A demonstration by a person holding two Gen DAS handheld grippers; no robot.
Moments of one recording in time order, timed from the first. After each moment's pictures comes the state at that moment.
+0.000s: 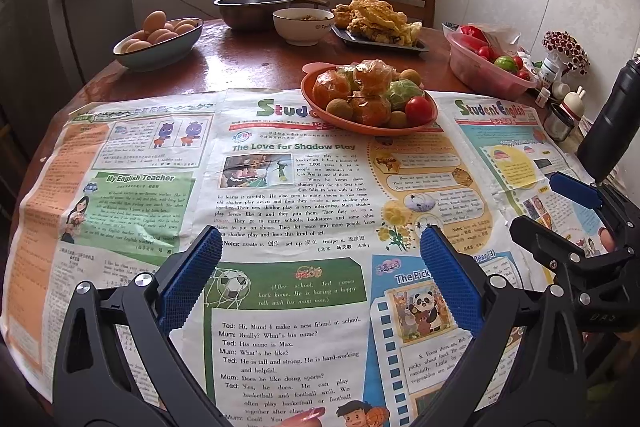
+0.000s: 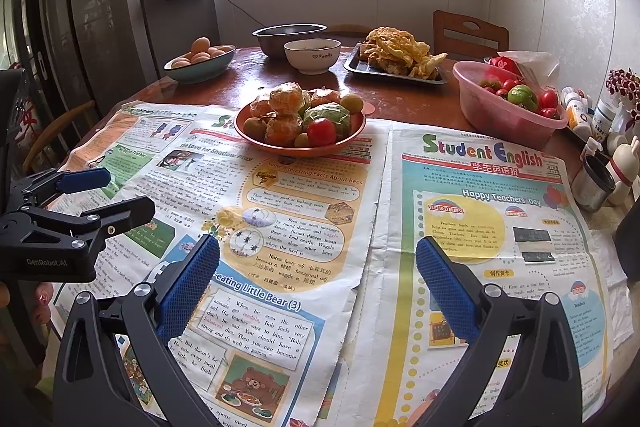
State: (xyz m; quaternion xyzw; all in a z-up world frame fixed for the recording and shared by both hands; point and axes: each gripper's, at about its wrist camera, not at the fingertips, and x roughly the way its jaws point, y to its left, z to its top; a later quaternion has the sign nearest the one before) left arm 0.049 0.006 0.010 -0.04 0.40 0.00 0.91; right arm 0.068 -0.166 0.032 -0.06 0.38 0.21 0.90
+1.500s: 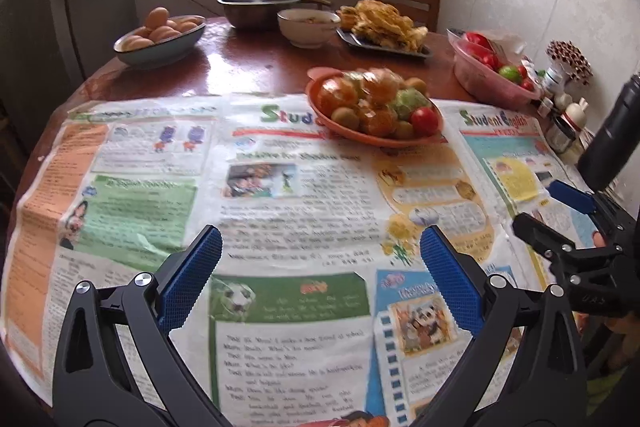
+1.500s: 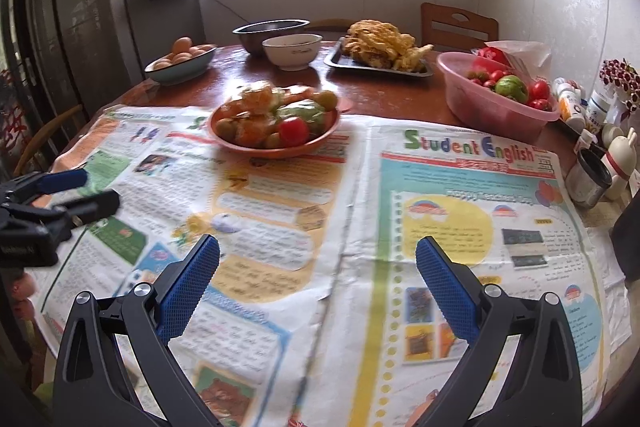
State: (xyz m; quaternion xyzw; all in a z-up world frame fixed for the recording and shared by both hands) left arm 0.060 0.016 0.015 -0.06 0.40 0.01 0.91; right arm 0.092 -0.183 0.027 -0.05 0.39 0.19 0.90
